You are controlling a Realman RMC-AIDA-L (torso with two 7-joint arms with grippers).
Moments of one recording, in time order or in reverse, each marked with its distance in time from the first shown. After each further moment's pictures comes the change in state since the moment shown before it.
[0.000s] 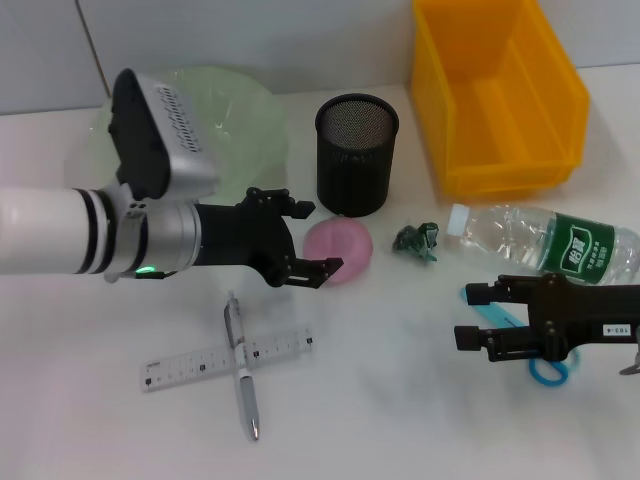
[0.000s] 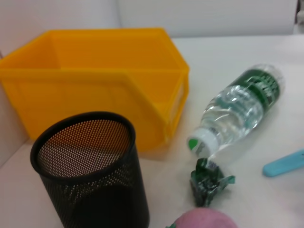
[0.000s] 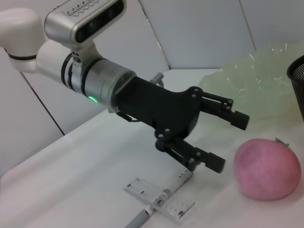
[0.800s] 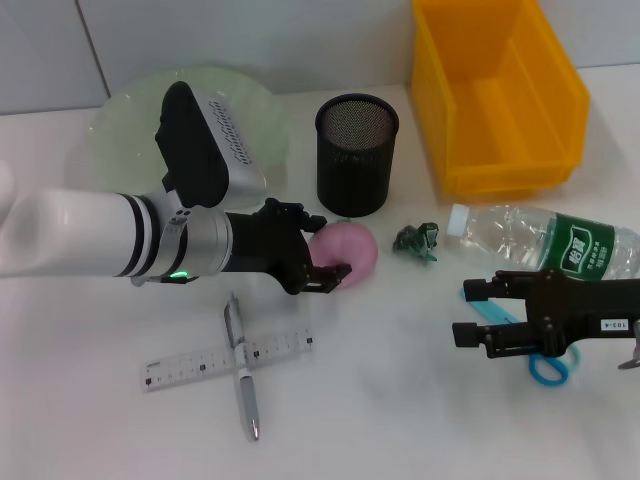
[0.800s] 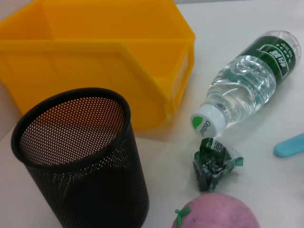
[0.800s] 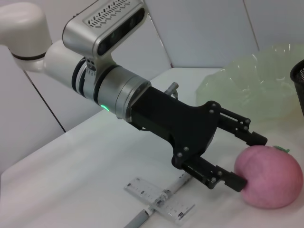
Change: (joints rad) left arm -0.045 -0.006 0.166 -0.028 -0.019 -0.146 -0.098; right arm 0.012 -0.003 -0.009 -0.005 0.000 0.002 0.001
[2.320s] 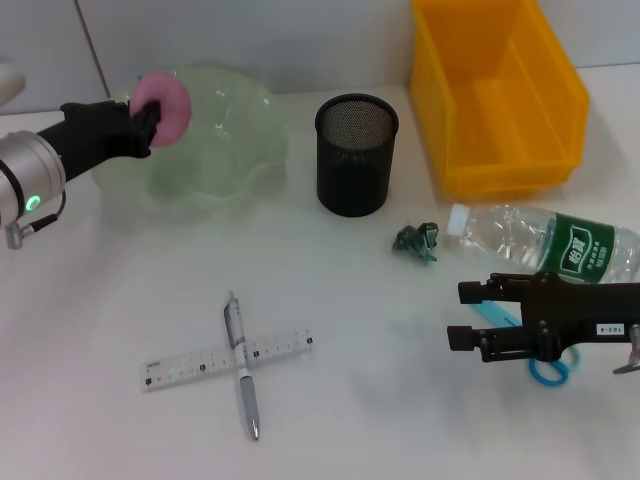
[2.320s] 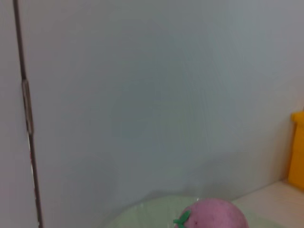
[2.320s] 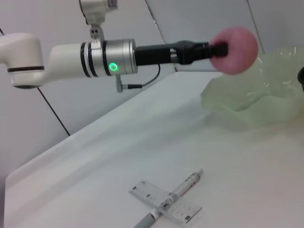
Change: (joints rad) left arm 0.159 0.009 -0.424 0.006 -0.316 -0.179 0.123; right arm -0.008 0.014 0.006 -0.006 0.003 -0.010 -0.010
